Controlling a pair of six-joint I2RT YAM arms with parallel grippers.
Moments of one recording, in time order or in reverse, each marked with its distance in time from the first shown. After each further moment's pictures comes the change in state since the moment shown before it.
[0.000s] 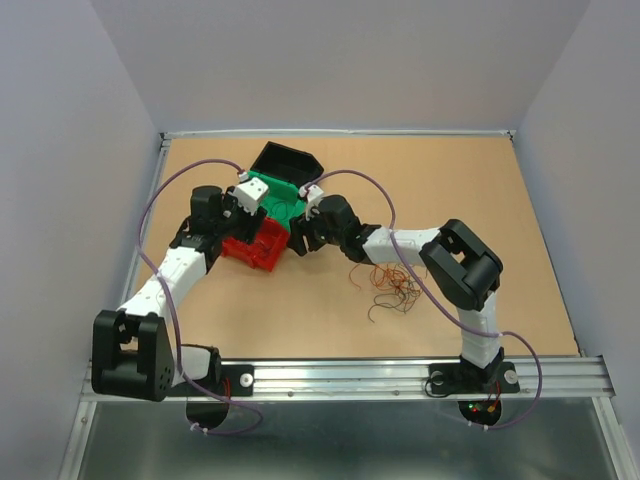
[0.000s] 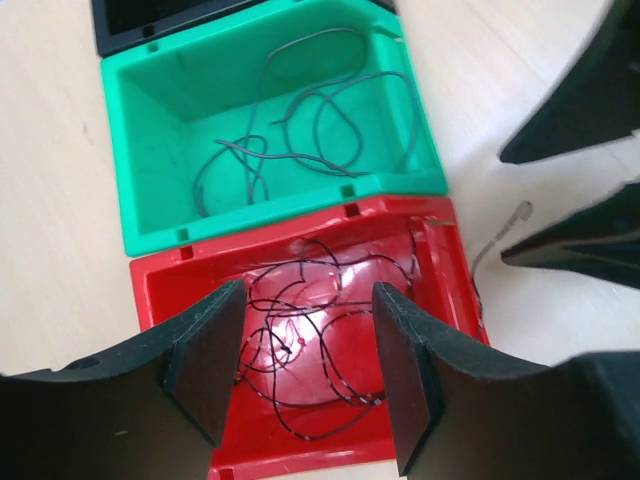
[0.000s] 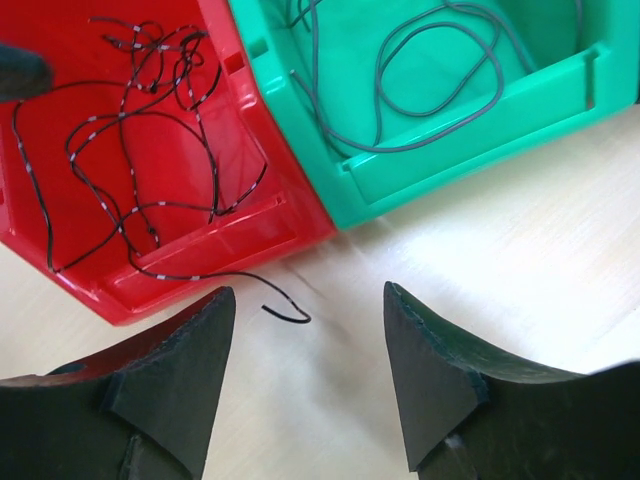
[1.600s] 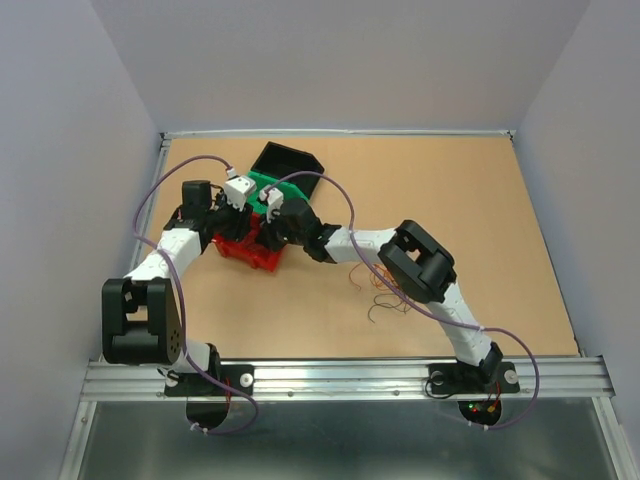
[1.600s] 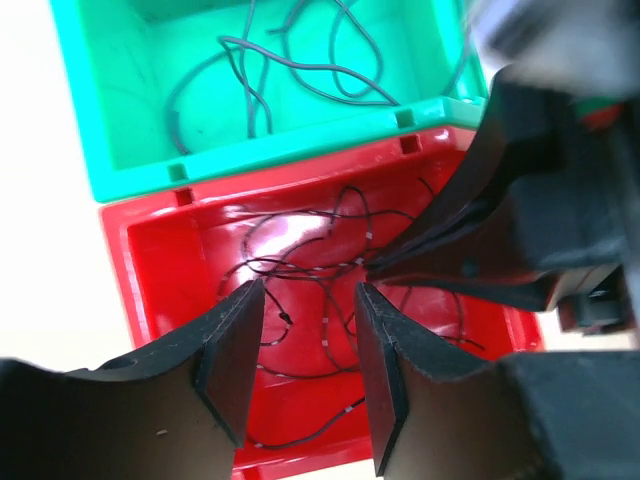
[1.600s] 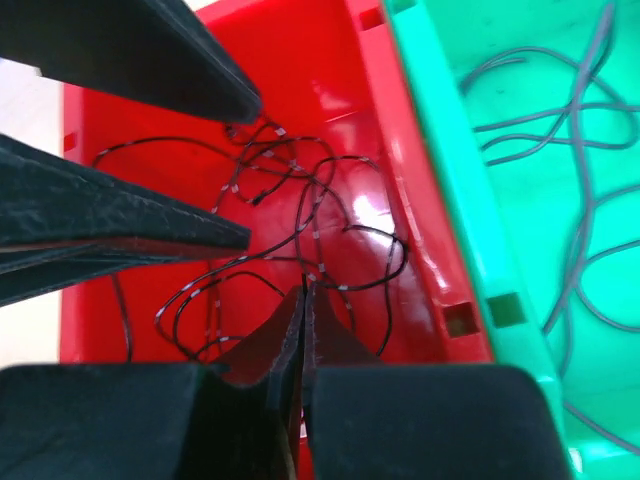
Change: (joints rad) left arm 0.131 0.147 0.079 -0.142 0.137 0.032; right arm 0.096 0.294 0.354 0.028 -0.044 -0.002
